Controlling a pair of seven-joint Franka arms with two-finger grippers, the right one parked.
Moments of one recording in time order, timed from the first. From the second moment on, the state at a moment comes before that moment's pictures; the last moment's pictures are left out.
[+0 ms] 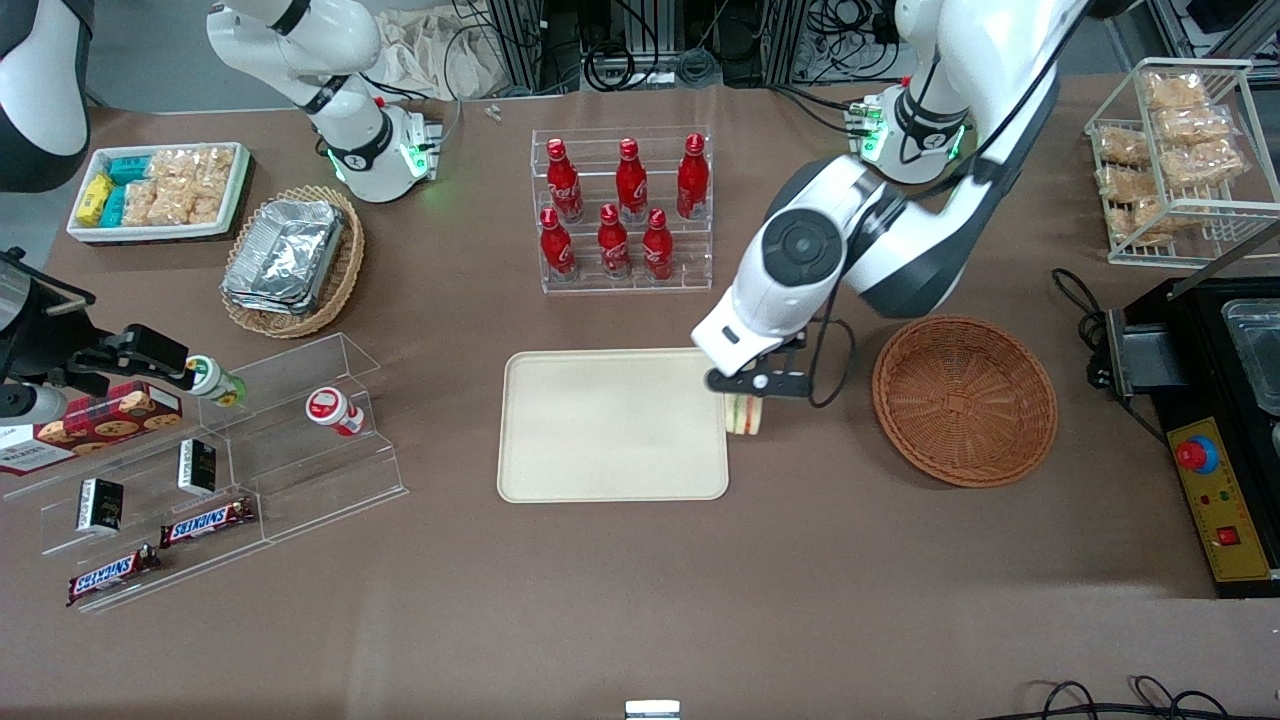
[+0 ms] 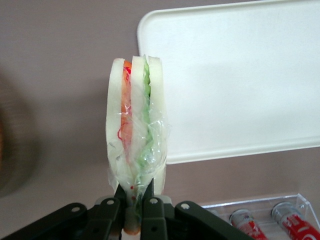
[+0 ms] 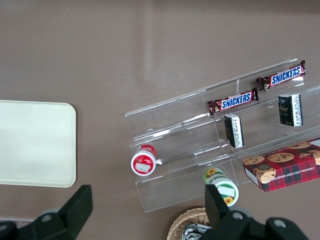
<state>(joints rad) -0.12 0.50 -0.61 -1.60 0.16 1.94 -0.65</state>
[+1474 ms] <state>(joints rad) -0.16 0.75 -0.60 -1.54 0.28 2.15 -0.85</state>
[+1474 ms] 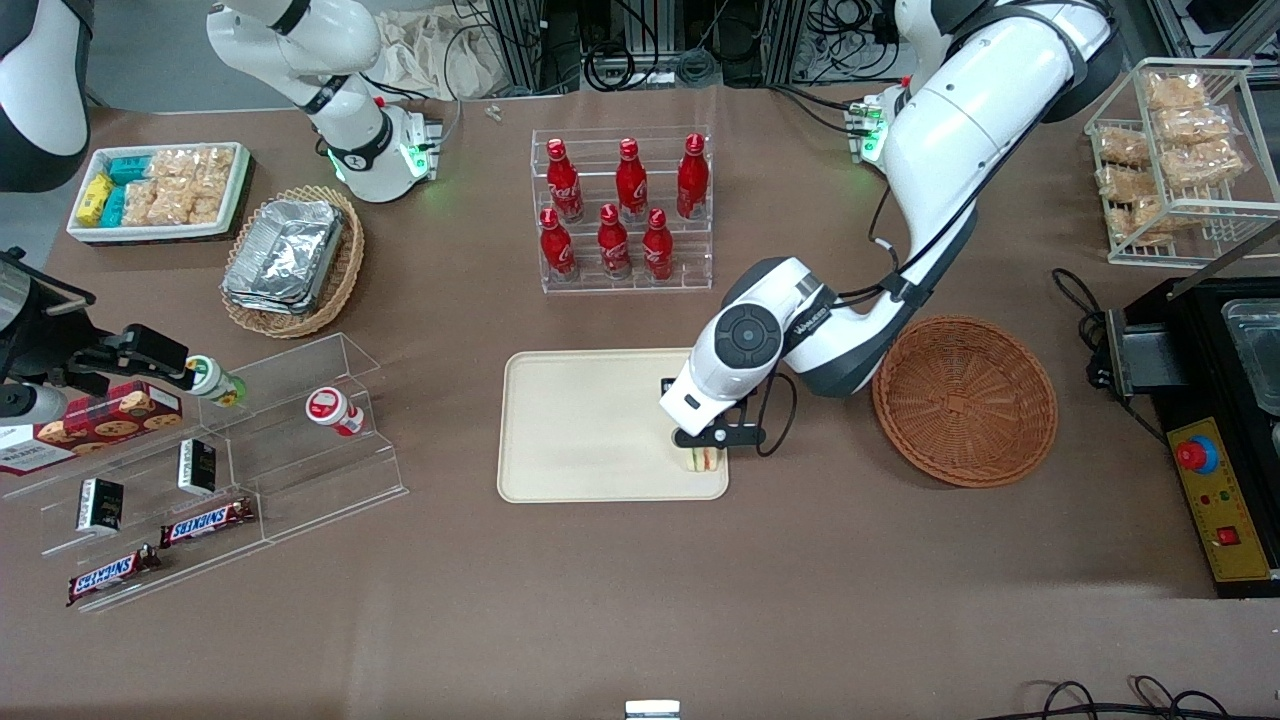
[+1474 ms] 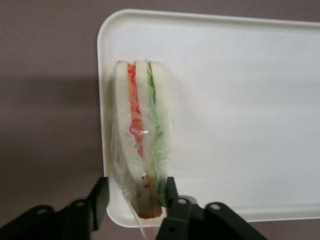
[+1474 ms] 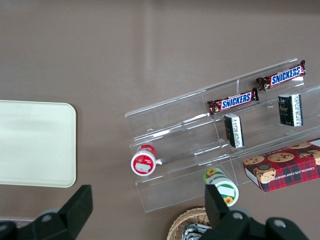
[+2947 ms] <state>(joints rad) 0.27 0.32 -0.59 -1.45 0.16 1.42 -0.44</state>
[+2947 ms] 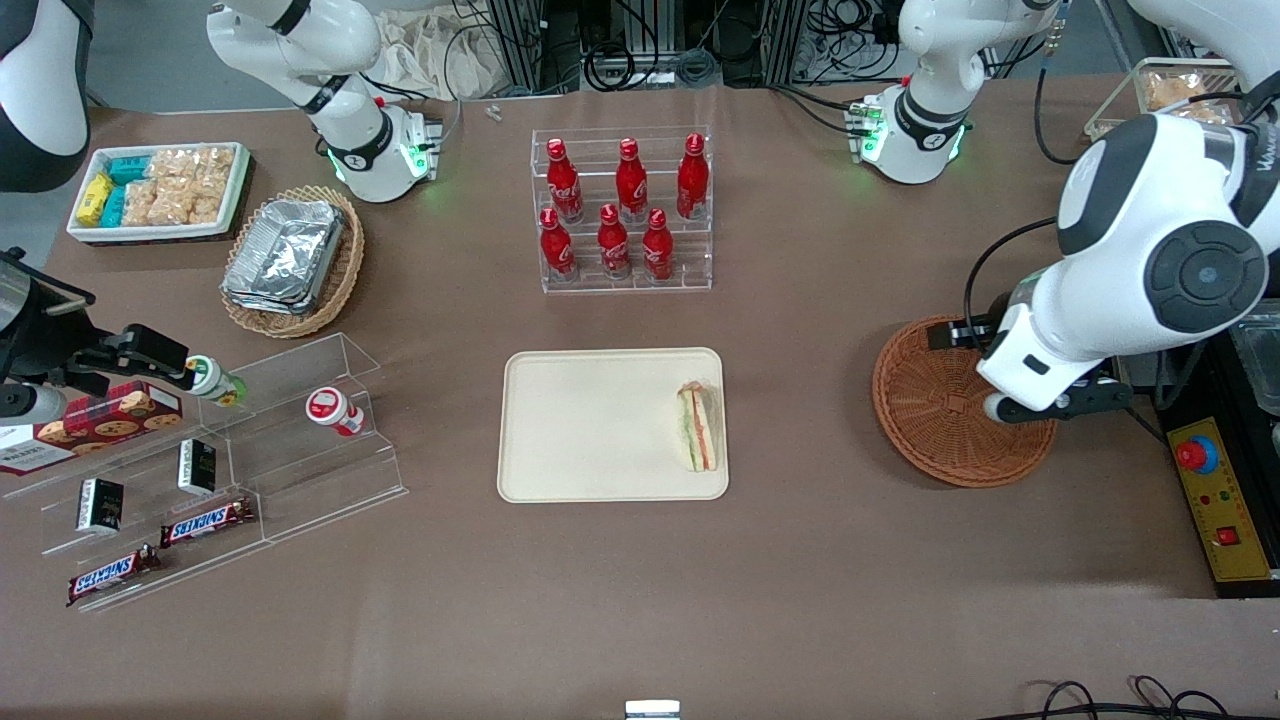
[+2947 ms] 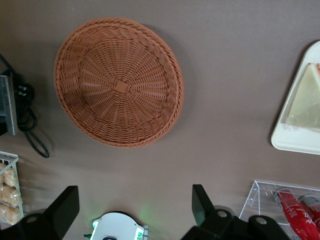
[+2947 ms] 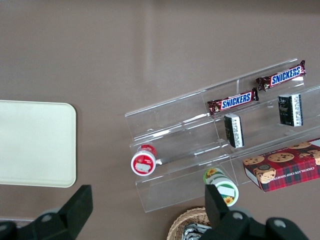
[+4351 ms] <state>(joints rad) 0.05 0.23 -0.09 -1.44 0.06 1.39 -0.13</state>
